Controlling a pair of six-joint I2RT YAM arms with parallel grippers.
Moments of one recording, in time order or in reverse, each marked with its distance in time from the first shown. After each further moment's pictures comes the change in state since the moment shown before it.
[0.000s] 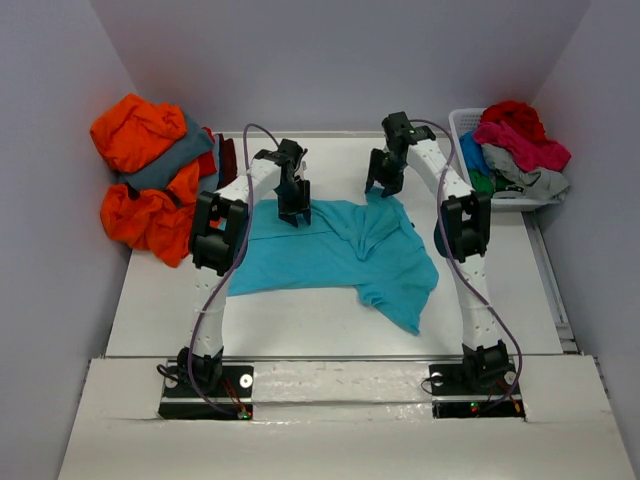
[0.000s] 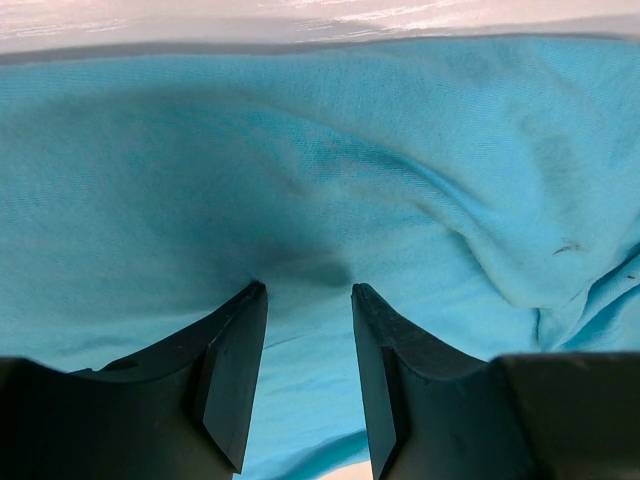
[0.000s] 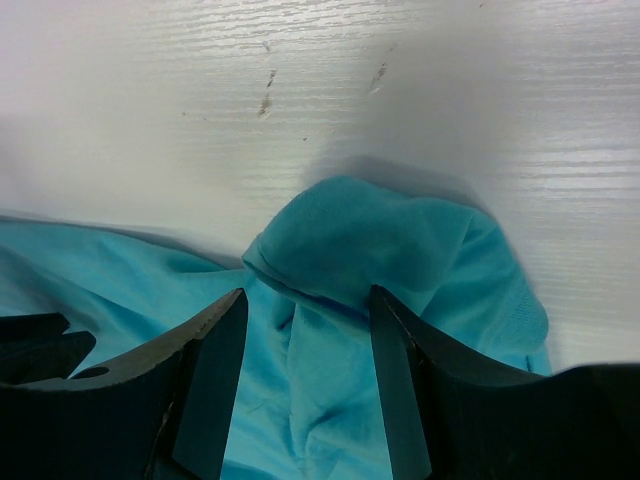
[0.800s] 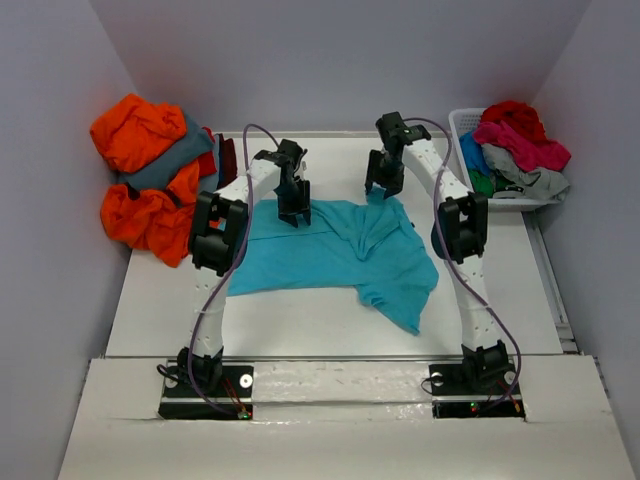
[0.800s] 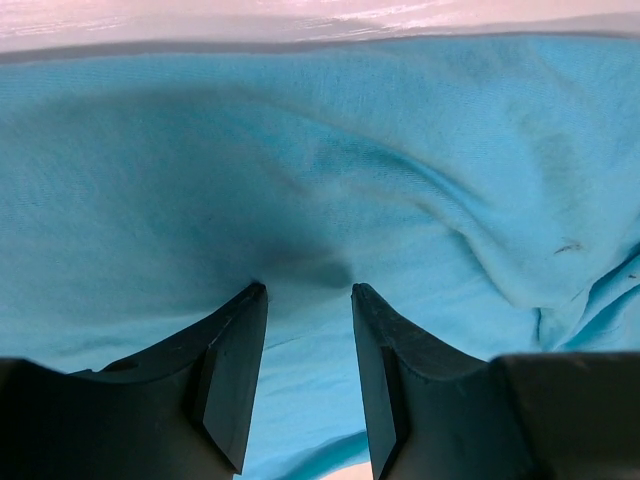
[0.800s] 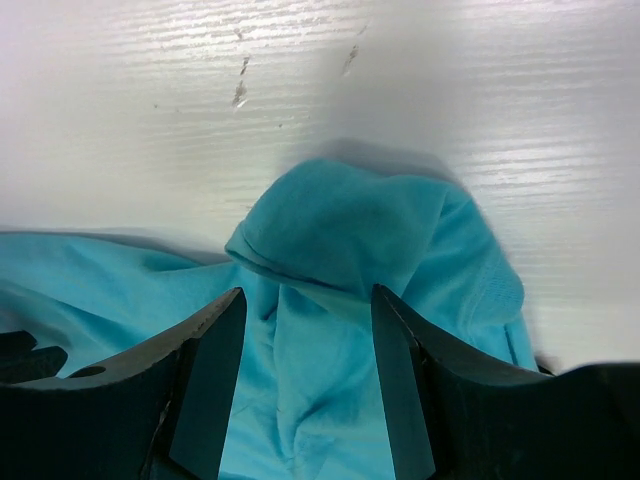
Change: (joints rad) left arm 0.000 -0.006 -0.013 0.011 0.000 0.001; right arm 0.029 -0.007 0.012 -0.046 0.117 0.003
